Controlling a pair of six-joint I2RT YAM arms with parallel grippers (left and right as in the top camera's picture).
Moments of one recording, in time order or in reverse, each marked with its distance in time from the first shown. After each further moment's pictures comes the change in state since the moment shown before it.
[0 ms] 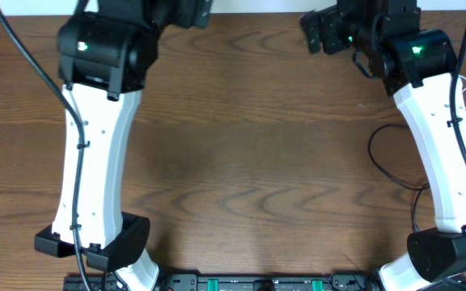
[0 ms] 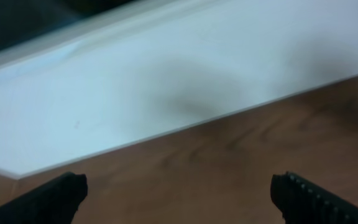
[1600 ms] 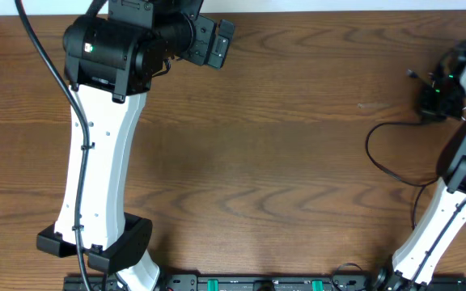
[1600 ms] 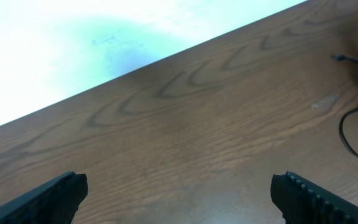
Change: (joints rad) left arm -0.037 0.000 0.000 -0.239 0.239 -0.050; right arm -0.664 0.637 0.011 -0.345 0.079 0.009
